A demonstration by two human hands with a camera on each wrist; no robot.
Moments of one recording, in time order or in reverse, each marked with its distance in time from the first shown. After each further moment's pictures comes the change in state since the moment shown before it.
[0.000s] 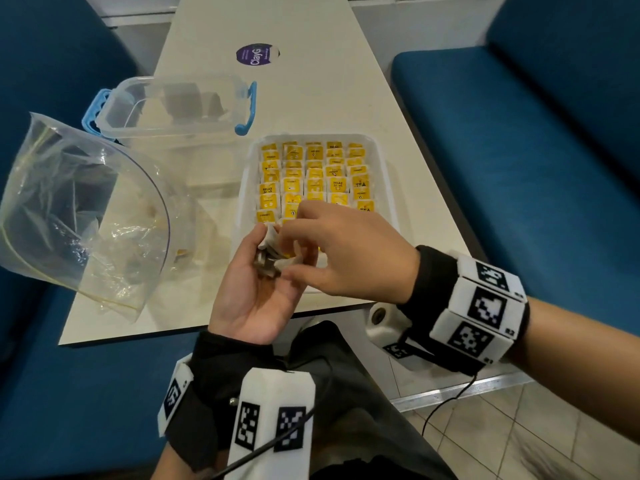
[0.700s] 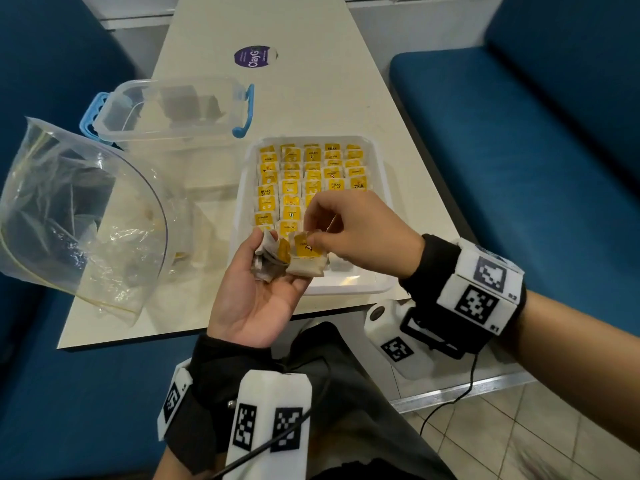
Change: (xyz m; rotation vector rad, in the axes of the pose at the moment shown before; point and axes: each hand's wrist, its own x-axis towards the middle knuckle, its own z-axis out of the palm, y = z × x) left_hand 0.002 -0.003 -0.003 -0.011 0.009 0.004; right_hand 0.012 0.027 0.002 0.455 0.094 0.220
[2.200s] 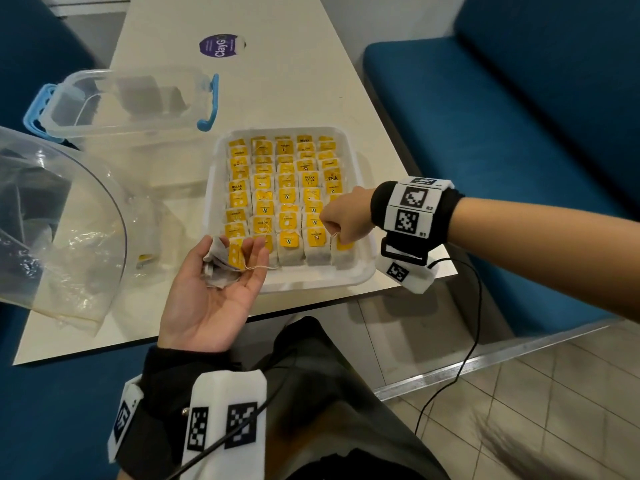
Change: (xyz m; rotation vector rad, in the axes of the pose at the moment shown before) left_hand 0.002 0.012 -0.012 -0.110 0.100 0.007; right_hand 0.053 0.072 -0.012 -0.864 -0.656 0.219
